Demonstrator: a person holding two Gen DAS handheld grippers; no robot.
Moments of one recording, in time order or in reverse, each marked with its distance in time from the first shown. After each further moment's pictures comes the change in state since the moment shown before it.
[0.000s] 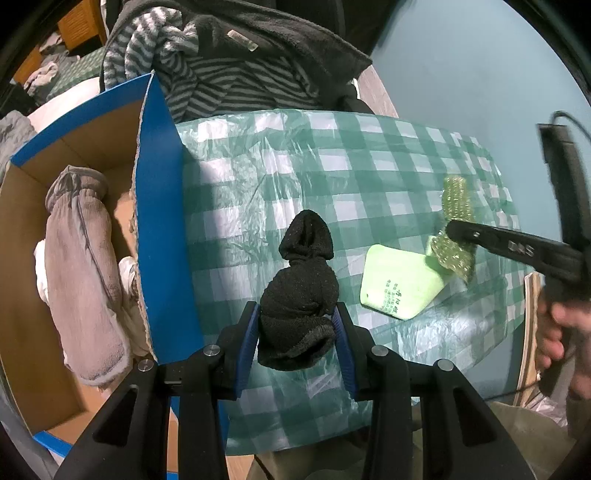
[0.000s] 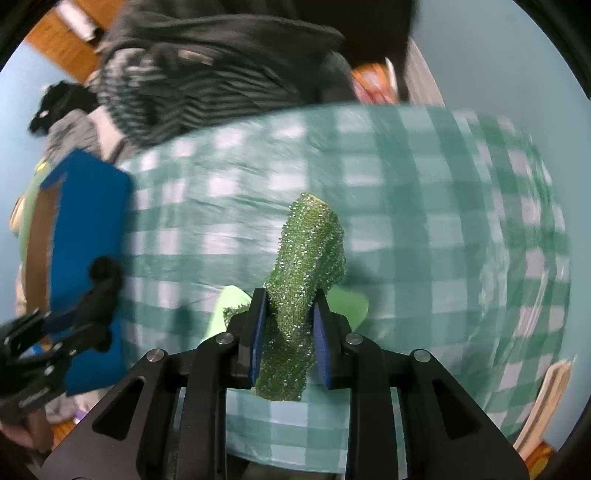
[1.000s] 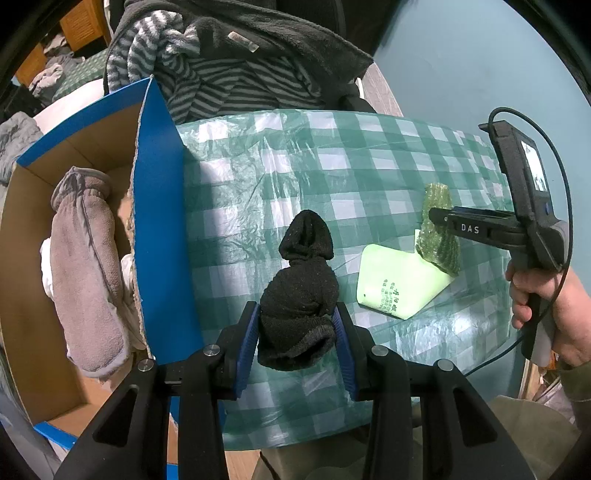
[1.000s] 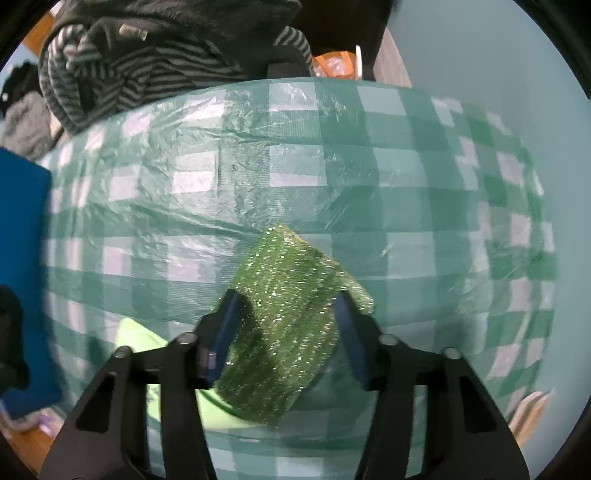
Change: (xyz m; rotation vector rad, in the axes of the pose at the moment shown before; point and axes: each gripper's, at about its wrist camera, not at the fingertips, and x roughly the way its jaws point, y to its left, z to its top) left arm -0.003 -0.008 -0.001 -0.002 -0.001 0.033; right arm 0.043 -0.014 0.020 -0.095 0.016 -0.211
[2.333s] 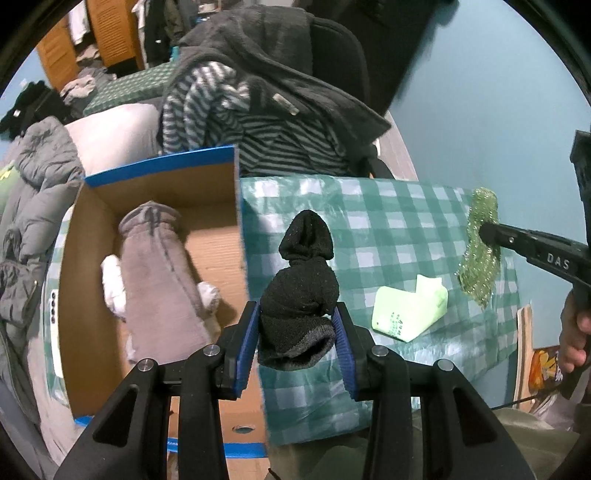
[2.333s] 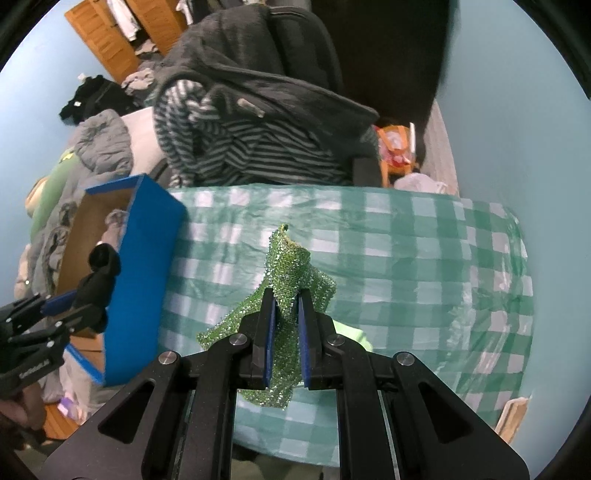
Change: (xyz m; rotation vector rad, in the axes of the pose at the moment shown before) left arm -0.082 0.042 -0.003 -0.077 -0.172 0.037; right arm -0.151 0.051 -0.007 -0.097 -0.199 0.235
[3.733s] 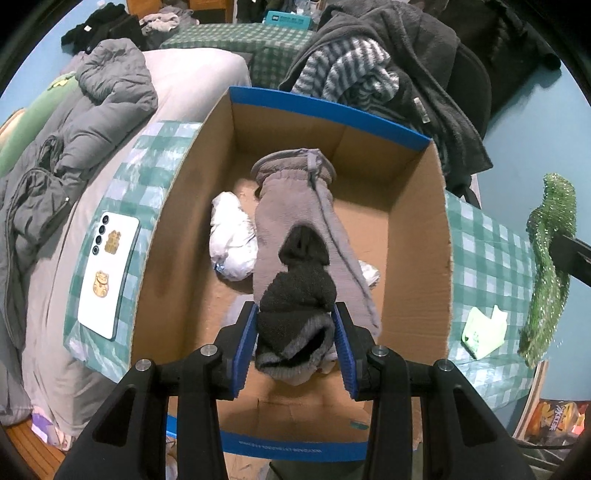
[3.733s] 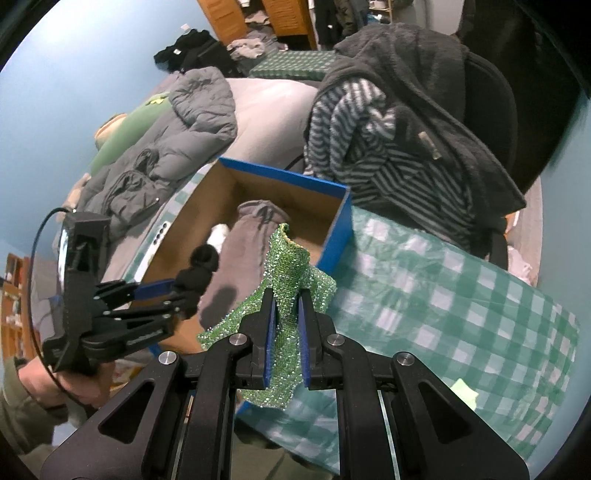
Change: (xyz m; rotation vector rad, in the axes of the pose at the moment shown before) left arm 0.020 0.154 -0.030 -0.287 0.058 0.085; right arm 0.025 0.196 0.030 -0.315 0.038 0.199
